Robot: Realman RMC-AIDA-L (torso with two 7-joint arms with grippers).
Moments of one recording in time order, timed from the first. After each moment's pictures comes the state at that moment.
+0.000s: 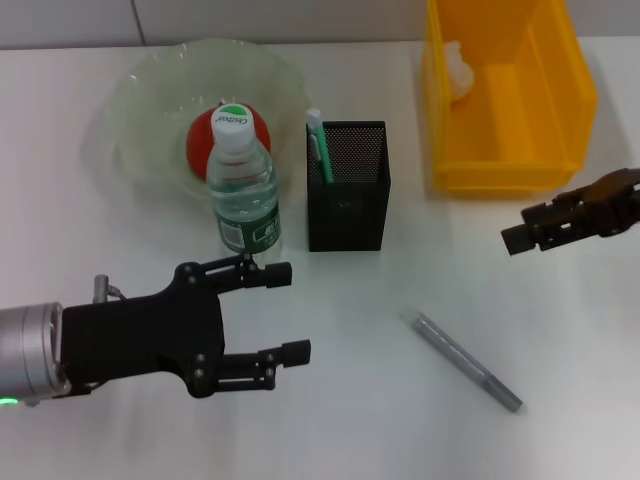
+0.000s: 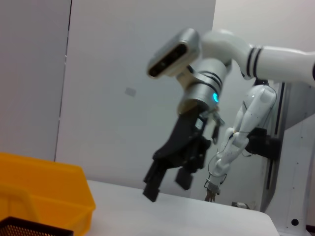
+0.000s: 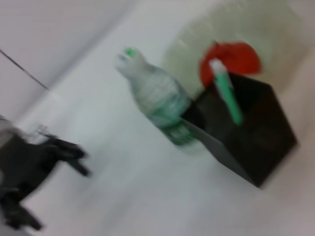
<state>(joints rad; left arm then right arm) -0.32 -2.04 1.14 0.55 1.55 1.71 -1.03 0.59 1.98 -0.83 -1.10 -2.22 -1.86 2.24</state>
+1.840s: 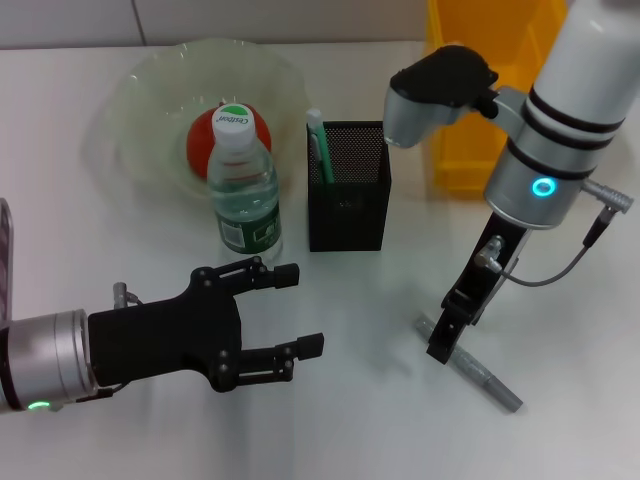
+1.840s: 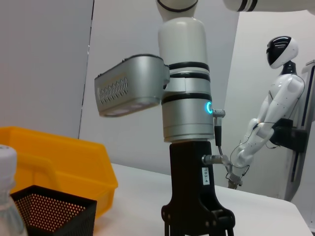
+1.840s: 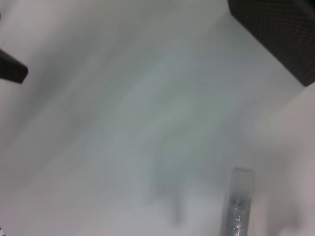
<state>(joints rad) -0.34 -2.07 1.14 0.48 1.55 1.61 -0.97 1.11 2.09 -1.31 -0.57 -2.62 -1.61 2.54</state>
